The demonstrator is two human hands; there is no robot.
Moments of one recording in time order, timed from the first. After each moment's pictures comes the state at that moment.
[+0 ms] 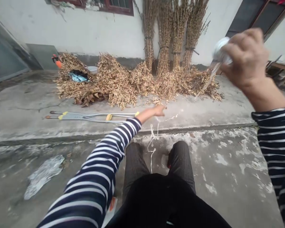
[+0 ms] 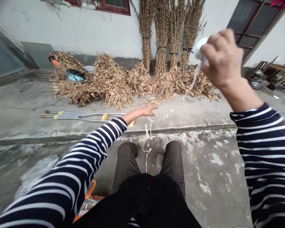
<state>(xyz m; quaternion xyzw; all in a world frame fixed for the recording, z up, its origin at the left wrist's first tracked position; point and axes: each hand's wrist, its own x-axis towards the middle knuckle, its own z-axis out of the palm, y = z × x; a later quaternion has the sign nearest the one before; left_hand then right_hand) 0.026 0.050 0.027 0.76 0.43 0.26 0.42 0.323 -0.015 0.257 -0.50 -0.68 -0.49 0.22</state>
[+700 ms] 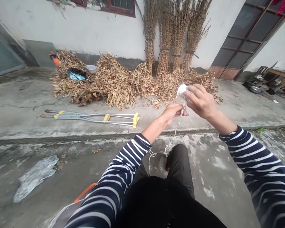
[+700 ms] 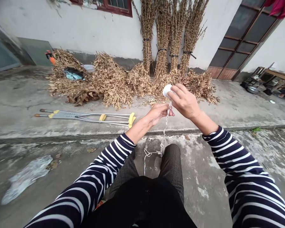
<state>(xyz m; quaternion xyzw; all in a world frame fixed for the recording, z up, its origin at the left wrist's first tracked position) 0.085 -0.007 0.071 0.49 0.22 0.42 0.74 0.263 -0.024 0.139 -0.31 -0.85 -0.35 0.25</state>
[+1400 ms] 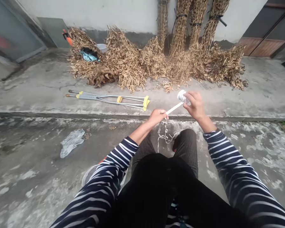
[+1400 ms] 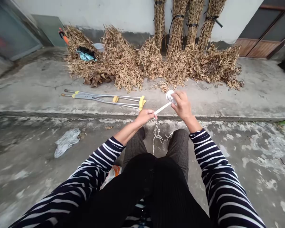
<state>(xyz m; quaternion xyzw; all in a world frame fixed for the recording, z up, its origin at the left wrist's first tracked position) -0.010 -0.049 -0.033 0.57 0.54 0.33 0.53 0.237 -0.006 -0.021 -0.44 -0.81 -0.10 0.36</state>
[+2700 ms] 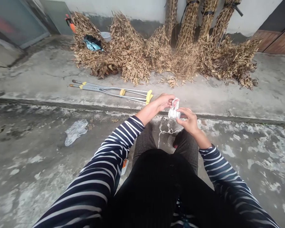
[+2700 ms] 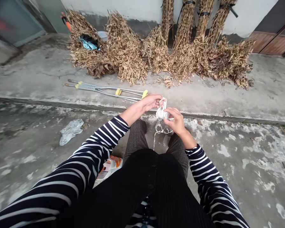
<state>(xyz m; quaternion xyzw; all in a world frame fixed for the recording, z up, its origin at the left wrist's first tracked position) -0.002 0.001 0.005 0.42 0.43 0.33 0.73 0.185 -0.083 -0.058 -0.46 -0.73 0.24 0.44</state>
